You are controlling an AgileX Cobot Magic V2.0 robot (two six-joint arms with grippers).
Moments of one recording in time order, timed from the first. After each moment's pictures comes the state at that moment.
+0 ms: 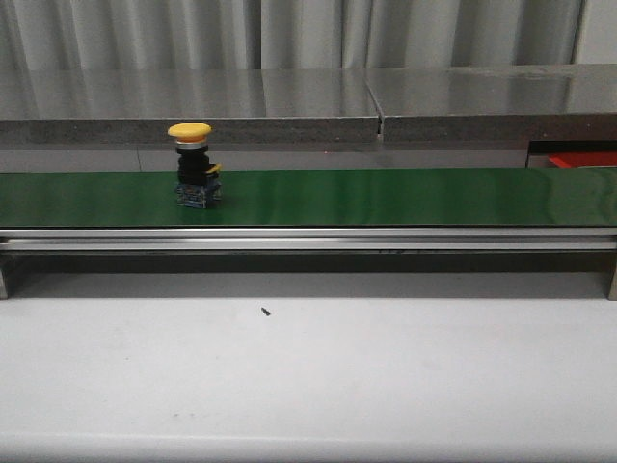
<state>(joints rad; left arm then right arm) 0.57 1.60 -1.11 0.00 0.51 -0.17 -0.04 -0.01 0.03 -0.03 0.17 0.00</state>
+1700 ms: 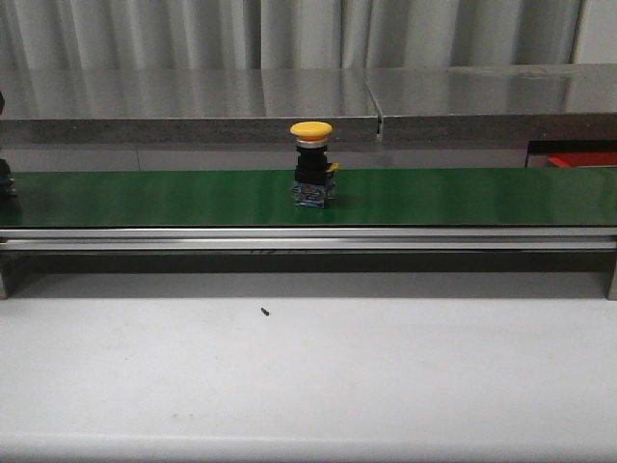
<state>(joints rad) 0.11 1.80 -1.50 -0.17 0.70 0.06 -0.04 -0.01 0.03 -0.03 0.17 0.00</state>
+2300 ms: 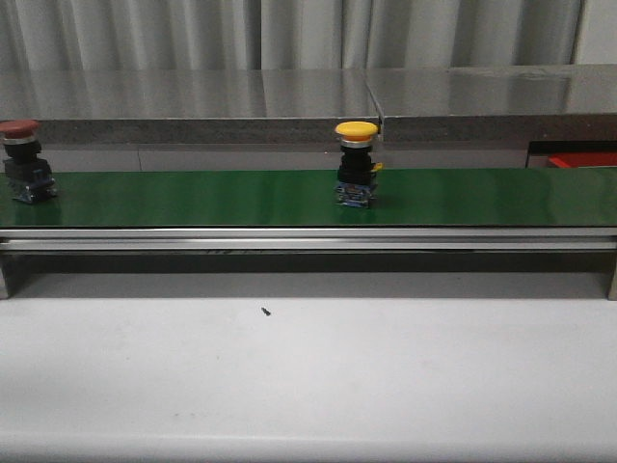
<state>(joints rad) -0.11 1.16 -1.15 -0.18 0.48 0.09 -0.04 -0.01 0.03 -0.03 0.17 0.00</state>
